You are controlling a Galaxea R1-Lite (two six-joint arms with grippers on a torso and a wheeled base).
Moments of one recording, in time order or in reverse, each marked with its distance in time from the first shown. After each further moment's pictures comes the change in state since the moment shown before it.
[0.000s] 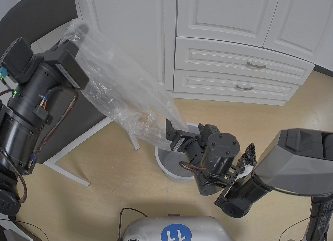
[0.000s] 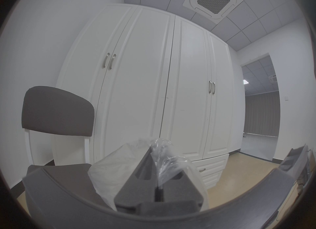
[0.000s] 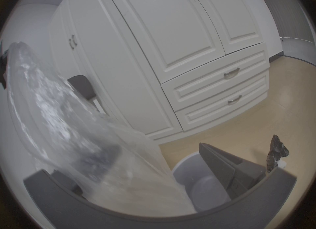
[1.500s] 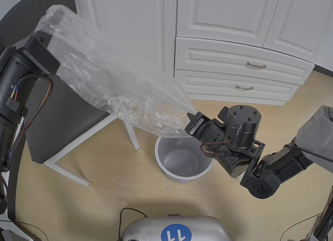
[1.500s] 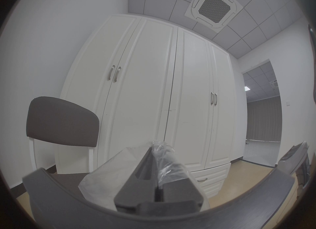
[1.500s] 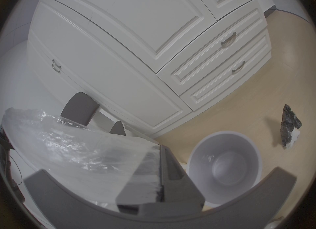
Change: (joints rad) left arm 0.003 -0.096 -0.001 0.002 0.000 0.019; right arm -0.101 -0.207 0.018 0.336 0.286 0.371
